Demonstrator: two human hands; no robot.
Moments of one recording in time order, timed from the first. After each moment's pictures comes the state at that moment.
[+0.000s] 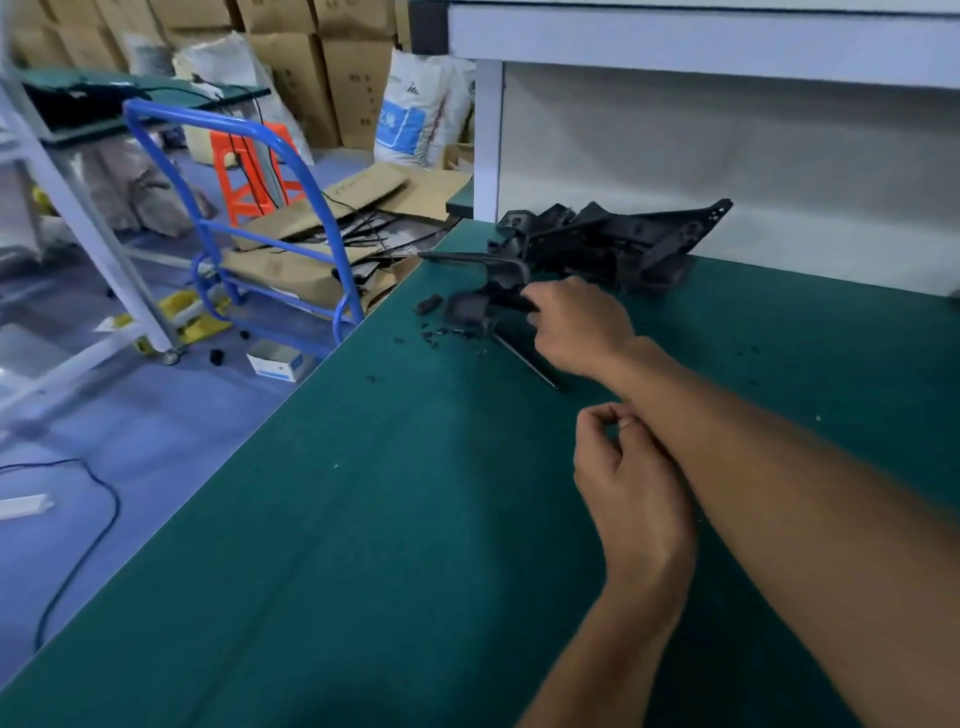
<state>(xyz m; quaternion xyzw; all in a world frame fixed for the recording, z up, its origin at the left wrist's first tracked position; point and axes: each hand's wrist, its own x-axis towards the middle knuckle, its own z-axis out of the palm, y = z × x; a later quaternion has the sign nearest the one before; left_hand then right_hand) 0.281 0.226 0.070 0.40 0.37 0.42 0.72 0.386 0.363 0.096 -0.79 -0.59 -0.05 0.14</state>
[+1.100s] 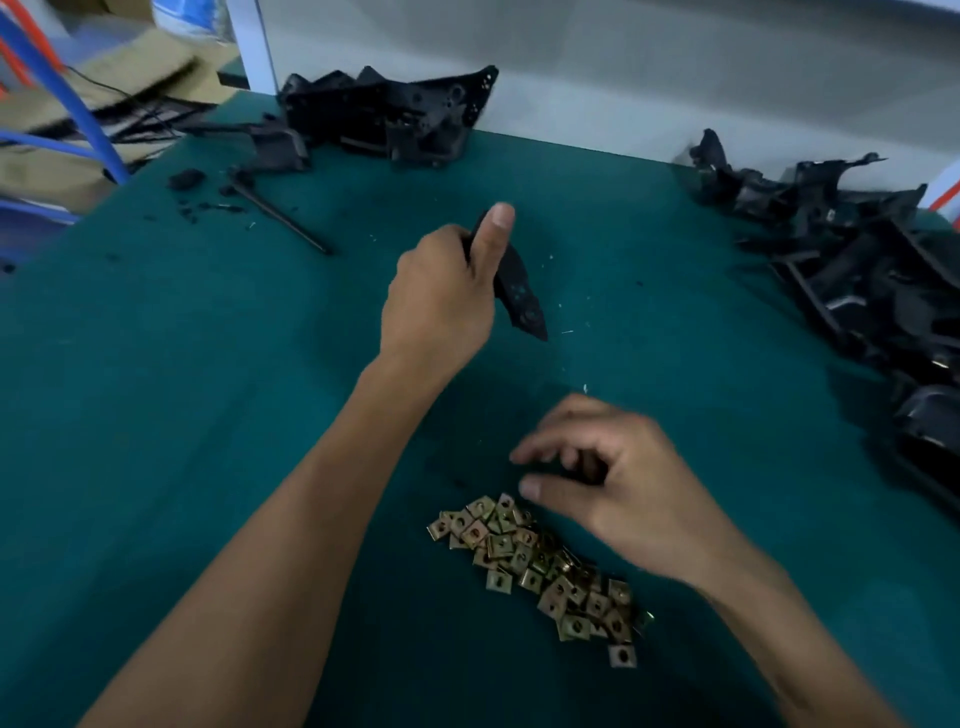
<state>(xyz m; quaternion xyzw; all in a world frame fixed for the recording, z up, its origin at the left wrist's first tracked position) 0.291 0.188 0.111 0.82 0.30 0.29 0.39 0.329 -0.016 0.086 -0.77 -0.47 0.21 0.38</state>
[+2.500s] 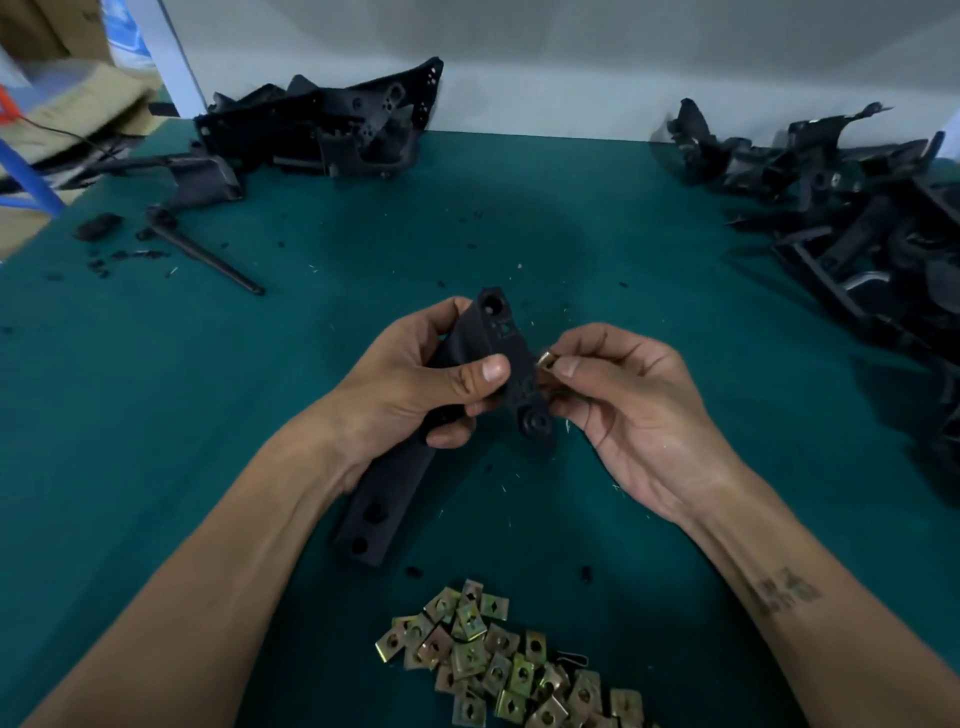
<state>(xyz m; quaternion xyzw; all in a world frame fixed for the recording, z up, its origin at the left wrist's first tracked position) 0.299 0.202 0.065 0.58 0.00 0.06 0.81 0.403 0.024 0.072 -0.49 -0.22 0.35 0.77</state>
